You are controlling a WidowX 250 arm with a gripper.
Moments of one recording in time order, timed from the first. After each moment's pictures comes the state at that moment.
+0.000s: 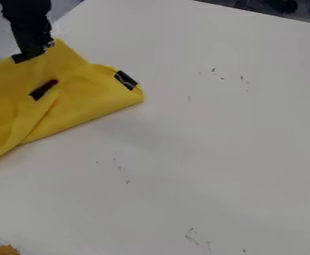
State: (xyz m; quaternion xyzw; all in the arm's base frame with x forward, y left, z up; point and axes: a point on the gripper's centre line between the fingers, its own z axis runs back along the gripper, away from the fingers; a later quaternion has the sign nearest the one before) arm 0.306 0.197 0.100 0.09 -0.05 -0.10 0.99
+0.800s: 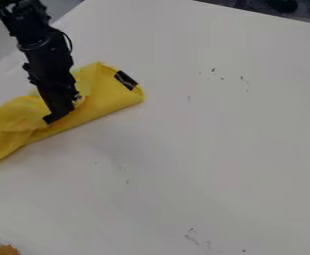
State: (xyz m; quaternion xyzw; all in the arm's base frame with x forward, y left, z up) arm 0.273 0.137 0.040 -0.05 -0.05 -0.08 0.99
